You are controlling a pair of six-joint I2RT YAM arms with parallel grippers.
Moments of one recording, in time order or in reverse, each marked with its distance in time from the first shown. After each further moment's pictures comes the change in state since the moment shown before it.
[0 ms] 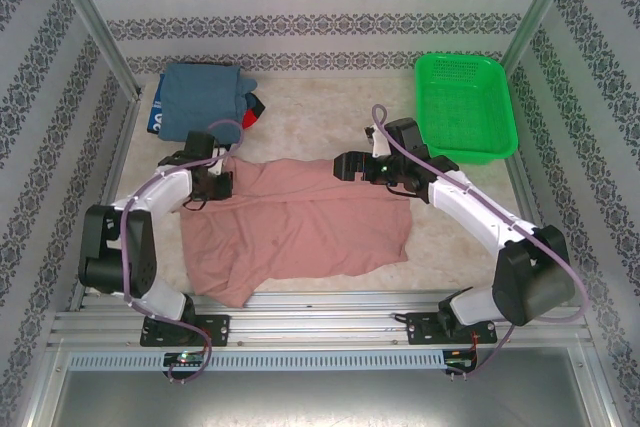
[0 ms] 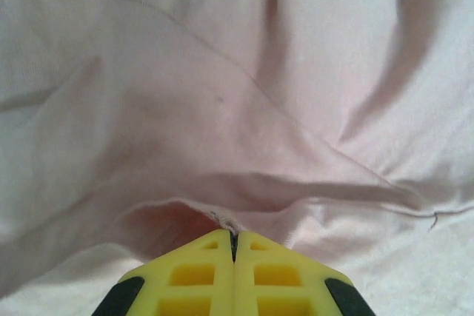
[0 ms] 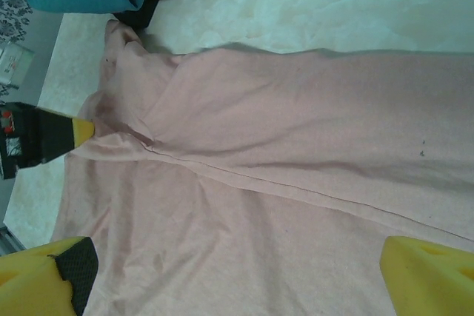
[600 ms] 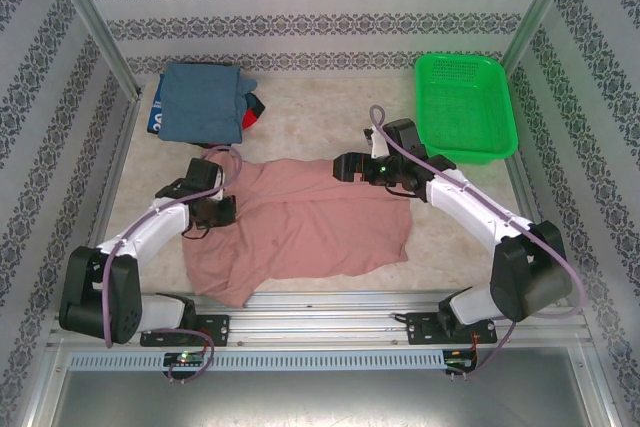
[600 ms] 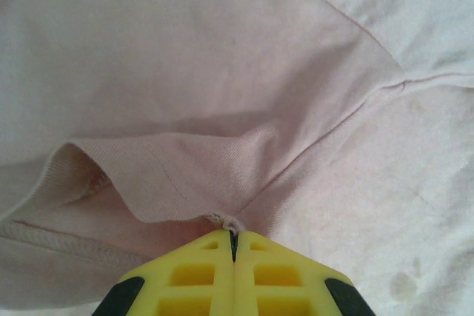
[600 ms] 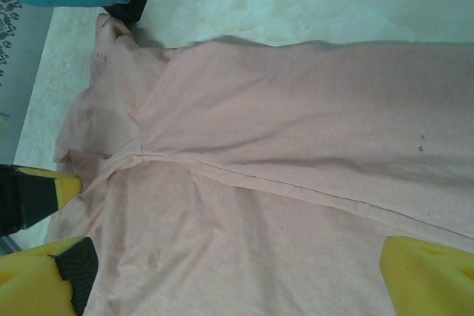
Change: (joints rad) left arm -0.087 -0.241 -0.230 -0.002 0.030 -0.169; right arm 0.000 0.020 0.000 0.000 0.000 0.000
